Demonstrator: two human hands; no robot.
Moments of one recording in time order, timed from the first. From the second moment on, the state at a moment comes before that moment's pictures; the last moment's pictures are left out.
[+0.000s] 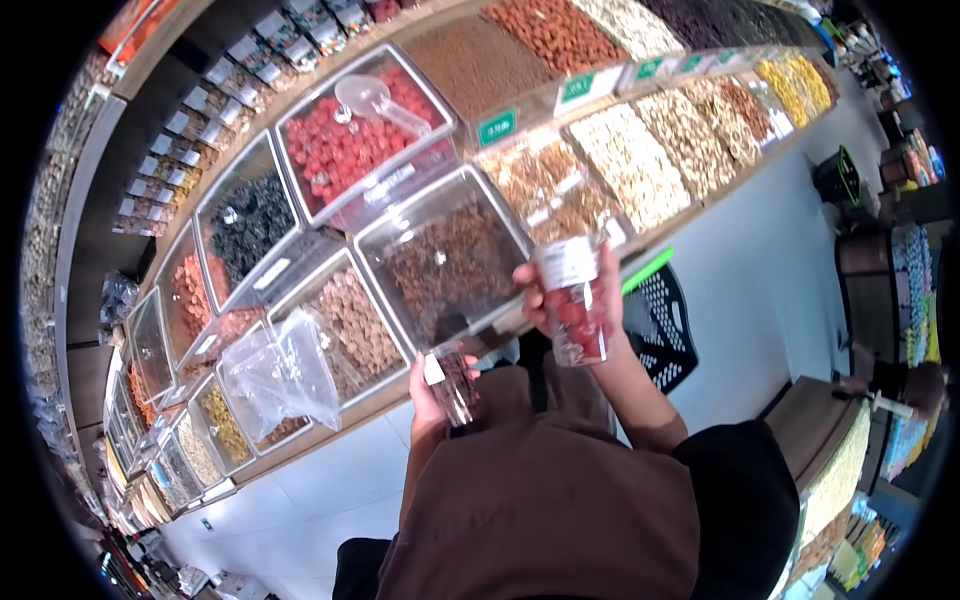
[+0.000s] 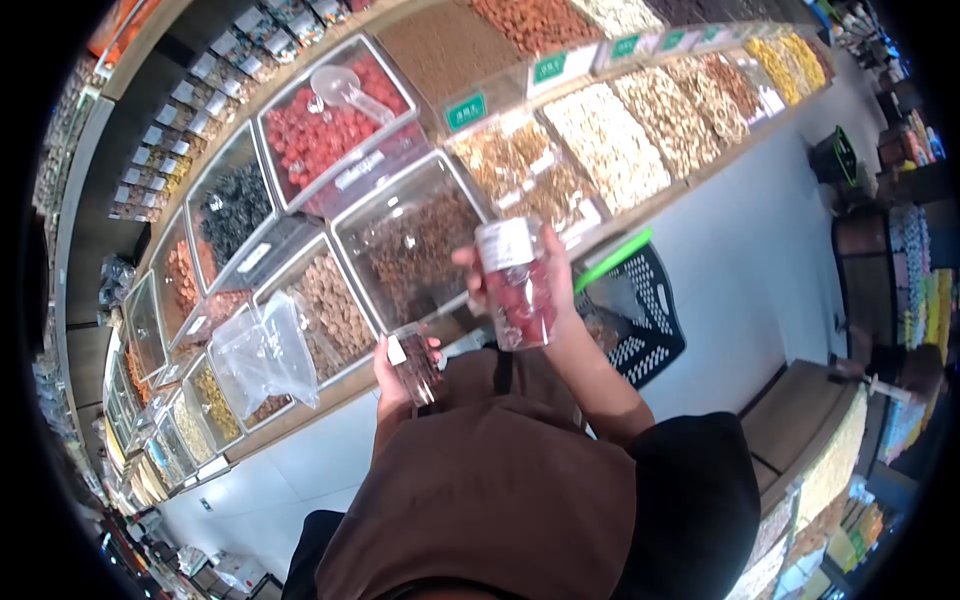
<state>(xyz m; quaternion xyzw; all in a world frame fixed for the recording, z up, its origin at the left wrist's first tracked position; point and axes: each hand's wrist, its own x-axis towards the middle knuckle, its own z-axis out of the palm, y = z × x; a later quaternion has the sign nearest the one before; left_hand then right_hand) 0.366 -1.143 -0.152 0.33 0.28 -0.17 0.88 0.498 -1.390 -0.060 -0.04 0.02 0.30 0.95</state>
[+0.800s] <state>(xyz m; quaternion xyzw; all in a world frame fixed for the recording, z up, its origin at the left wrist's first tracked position) 0.854 -1.132 0.145 0.95 -0.12 0.17 0.22 0.949 -1.361 0.071 -0.77 -0.33 0.07 0.54</state>
